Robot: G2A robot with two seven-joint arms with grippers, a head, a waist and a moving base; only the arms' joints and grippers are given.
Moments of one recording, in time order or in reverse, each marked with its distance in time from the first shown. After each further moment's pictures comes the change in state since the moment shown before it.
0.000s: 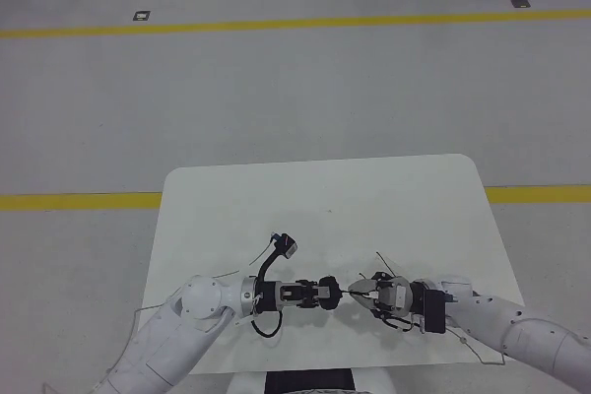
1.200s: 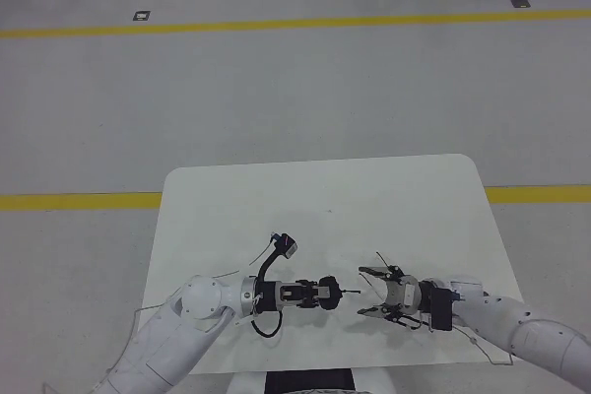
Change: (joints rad) left arm 0.000 0.000 0.000 0.000 0.000 0.000 0.000; right arm -0.015 0.036 0.019 0.035 -0.016 0.000 0.003
